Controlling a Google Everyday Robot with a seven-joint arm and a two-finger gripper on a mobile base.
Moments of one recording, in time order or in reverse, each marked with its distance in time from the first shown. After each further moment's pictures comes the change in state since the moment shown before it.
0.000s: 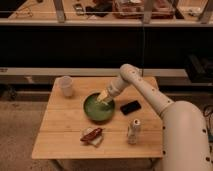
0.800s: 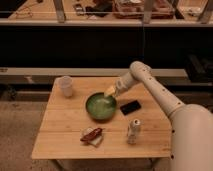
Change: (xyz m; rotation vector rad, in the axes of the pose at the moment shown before) arm -0.002 0.042 -0.048 -0.051 0.097 0.070
